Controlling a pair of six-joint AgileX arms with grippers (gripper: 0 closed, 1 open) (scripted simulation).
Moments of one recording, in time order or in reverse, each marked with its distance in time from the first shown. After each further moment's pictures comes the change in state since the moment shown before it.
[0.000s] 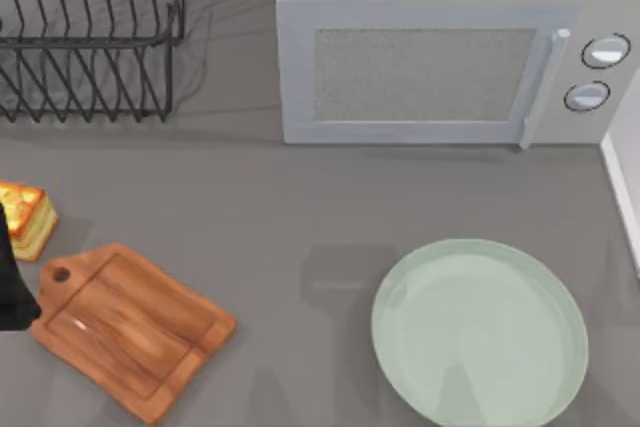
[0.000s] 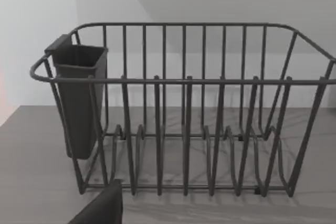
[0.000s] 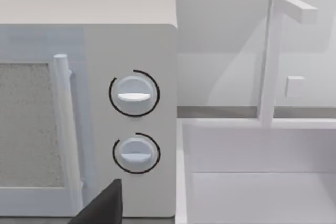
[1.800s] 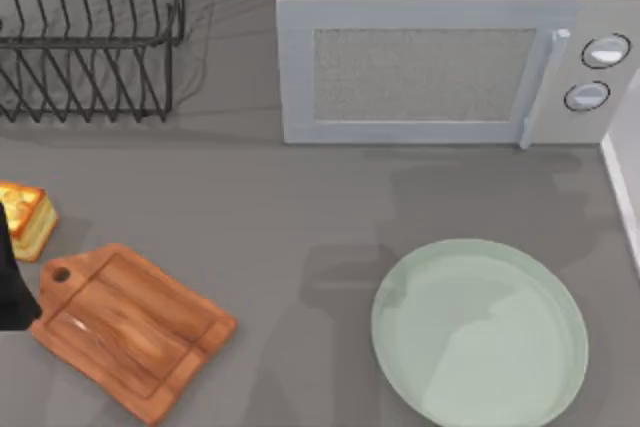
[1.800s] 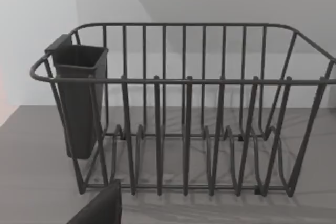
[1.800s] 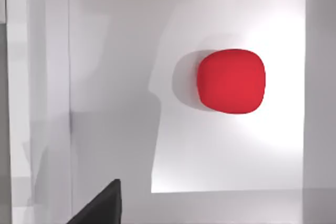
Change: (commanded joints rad) left arm 0.000 0.000 0.000 0.000 0.000 0.000; right arm -0.236 1.804 1.508 -0.923 0.005 -0.225
